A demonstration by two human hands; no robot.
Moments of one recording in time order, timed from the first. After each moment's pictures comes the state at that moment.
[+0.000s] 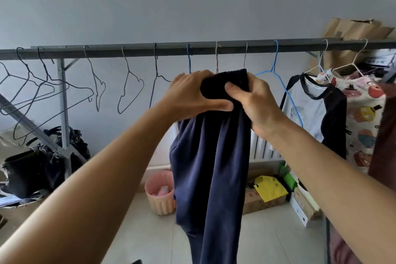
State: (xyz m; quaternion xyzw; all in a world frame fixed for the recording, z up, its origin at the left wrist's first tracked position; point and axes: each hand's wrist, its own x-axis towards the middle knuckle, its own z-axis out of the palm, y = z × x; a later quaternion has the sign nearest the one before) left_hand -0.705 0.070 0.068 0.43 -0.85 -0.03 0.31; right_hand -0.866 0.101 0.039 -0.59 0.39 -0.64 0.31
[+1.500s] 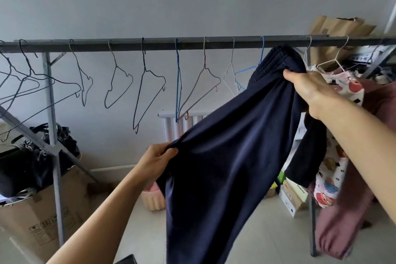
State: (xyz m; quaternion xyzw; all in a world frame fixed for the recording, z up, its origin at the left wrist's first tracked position) left_hand -0.664 0.081 -0.086 0.49 -0.68 -0.39 0.37; right_hand -0.989 0.111 0.057 -0.41 0.65 -0.61 0.23
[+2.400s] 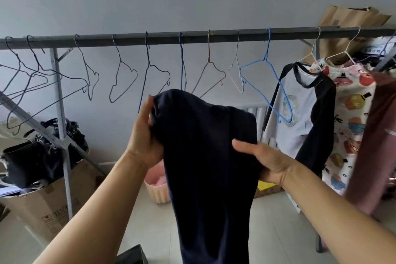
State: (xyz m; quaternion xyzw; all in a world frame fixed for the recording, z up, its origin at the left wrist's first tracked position) left_hand -0.674 0.111 -0.023 0.25 -0.39 -0.71 0.53; right_hand -0.916 0.148 -0.064 -0.42 0.38 -0.47 0.68
